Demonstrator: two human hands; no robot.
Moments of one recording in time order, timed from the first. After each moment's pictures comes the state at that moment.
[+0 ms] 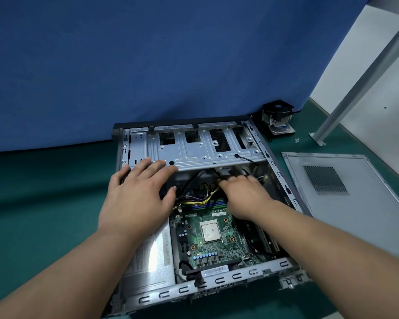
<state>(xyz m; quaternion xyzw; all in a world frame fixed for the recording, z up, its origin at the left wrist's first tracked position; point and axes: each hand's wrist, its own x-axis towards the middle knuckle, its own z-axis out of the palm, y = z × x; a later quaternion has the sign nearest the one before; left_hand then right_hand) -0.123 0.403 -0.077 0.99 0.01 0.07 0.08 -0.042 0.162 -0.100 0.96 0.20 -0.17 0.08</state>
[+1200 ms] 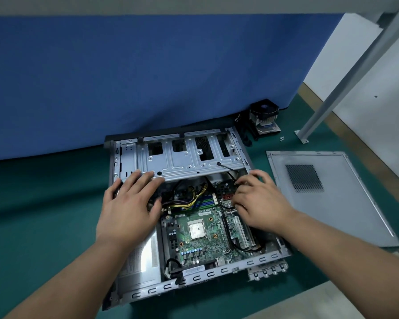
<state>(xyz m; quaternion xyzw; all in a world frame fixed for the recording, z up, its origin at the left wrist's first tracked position) -0.127 0.400 -0.069 0.99 0.01 0.06 0.09 -0.062 0.074 -0.054 0.95 0.30 -0.06 0.08</state>
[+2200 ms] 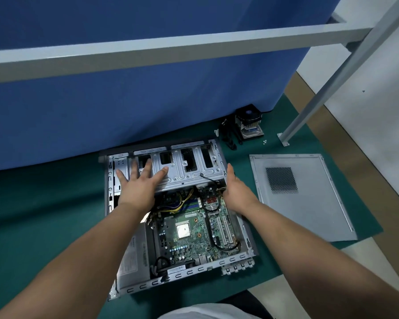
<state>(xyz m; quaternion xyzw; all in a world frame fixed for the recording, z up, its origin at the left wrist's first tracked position) -0.038 0.370 -0.036 0.99 -0.02 -0.15 -0.02 -0.022 0.090 -0.014 0.95 -0.02 -0.26 -0.19</state>
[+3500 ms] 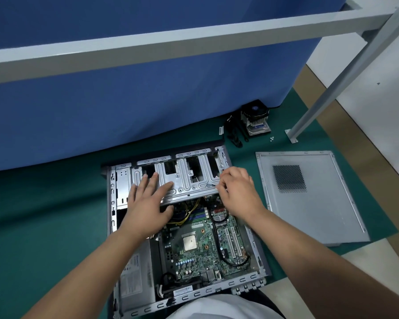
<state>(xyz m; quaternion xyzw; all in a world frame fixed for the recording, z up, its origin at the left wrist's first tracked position) -0.085 0.364 -0.037 0.97 -0.01 -0.13 0.20 -0.030 0.092 -0.025 0.97 0.13 -0.05 -0.20</state>
